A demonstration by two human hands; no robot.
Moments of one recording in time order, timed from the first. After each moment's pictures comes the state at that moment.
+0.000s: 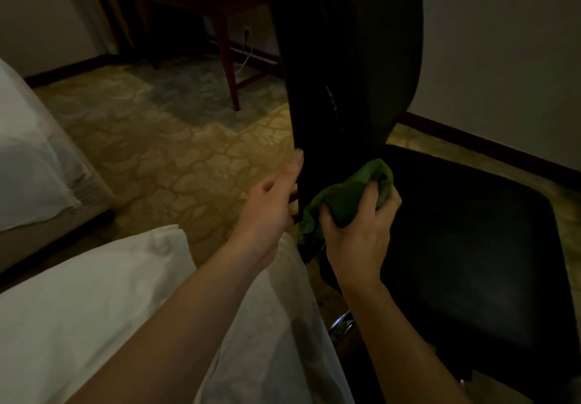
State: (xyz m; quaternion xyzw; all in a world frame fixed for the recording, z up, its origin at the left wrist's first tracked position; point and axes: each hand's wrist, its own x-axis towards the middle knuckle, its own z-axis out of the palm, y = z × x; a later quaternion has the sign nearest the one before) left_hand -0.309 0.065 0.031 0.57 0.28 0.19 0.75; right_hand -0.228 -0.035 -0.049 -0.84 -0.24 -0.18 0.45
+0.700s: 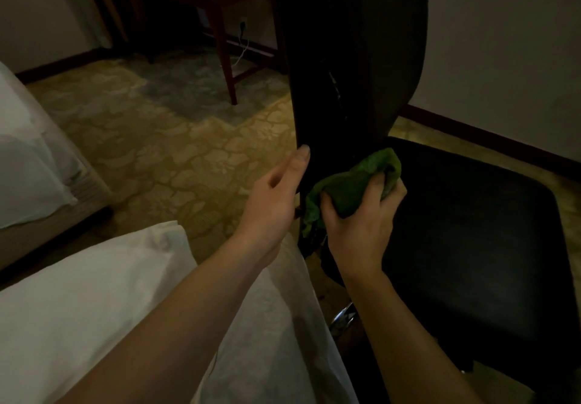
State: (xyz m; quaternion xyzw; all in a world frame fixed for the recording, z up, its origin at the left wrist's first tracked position) left_hand -0.305 0.067 0.025 0.60 0.27 0.19 0.73; right_hand -0.225 -0.028 -0.048 -0.83 -0.23 -0.20 0.47
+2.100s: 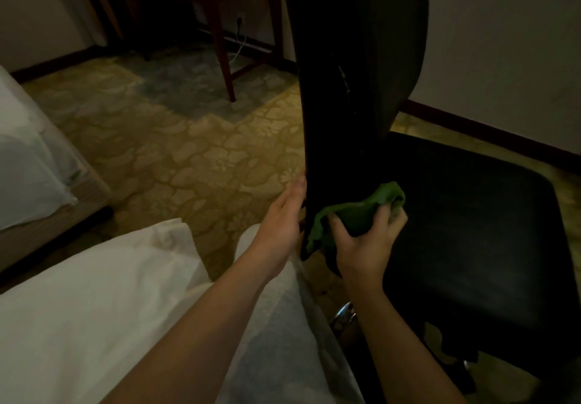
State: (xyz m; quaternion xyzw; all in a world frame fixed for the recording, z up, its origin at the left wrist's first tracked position) left_hand -0.306 0.074 -0.034 0.61 0.23 0.14 0.74; right_hand -0.239 -0.040 -0.091 -0.81 -0.13 -0.09 0.57
